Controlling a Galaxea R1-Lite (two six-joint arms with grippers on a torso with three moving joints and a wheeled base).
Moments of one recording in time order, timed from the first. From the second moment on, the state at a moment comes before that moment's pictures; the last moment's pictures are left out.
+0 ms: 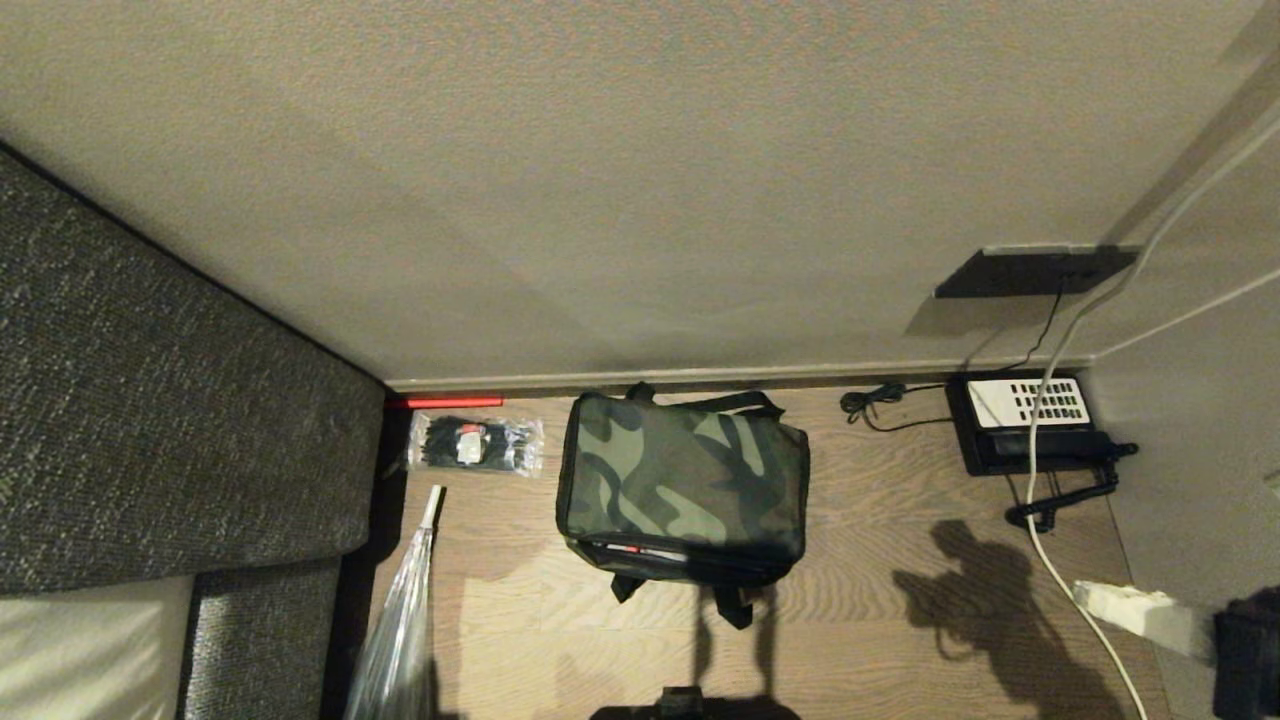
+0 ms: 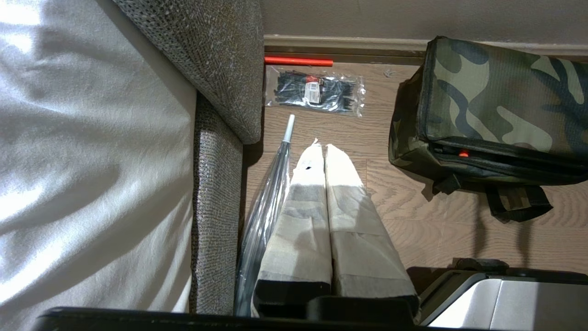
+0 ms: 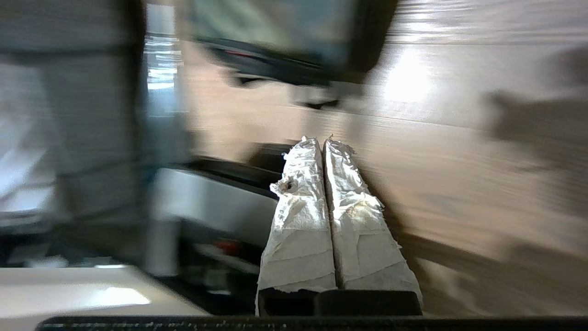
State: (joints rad) left arm 0.00 0.00 0.00 0.00 0.01 -0.01; right arm 0.04 0.98 -0.29 -0.24 0.44 0.13
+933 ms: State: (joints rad) left arm 0.00 0.00 0.00 0.00 0.01 -0.01; right arm 0.00 0.13 -0.01 -0.01 0.02 -0.06
